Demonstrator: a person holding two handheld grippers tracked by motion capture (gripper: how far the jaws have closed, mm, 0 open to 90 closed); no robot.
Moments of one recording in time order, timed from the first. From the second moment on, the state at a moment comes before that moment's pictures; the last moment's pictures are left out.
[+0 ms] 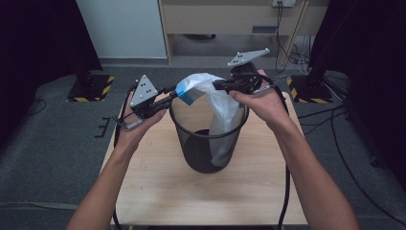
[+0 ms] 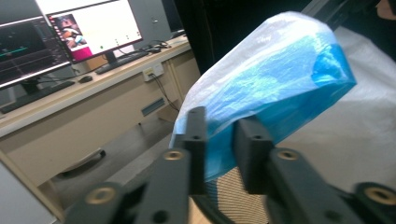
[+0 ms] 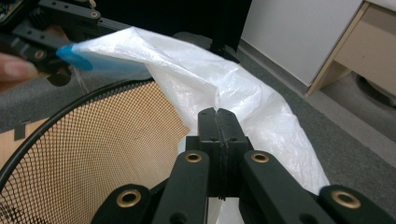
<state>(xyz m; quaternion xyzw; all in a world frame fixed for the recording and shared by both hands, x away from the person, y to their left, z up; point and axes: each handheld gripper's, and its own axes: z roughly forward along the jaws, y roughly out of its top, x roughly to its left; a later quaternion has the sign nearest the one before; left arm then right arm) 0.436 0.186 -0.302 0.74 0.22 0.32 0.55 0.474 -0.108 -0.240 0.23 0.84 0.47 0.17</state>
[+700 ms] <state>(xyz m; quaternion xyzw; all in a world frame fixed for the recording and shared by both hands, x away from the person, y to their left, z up) 0.440 0.186 -0.292 0.72 0.23 0.31 0.58 0.467 -0.121 -0.257 0.22 0.86 0.44 0.15</state>
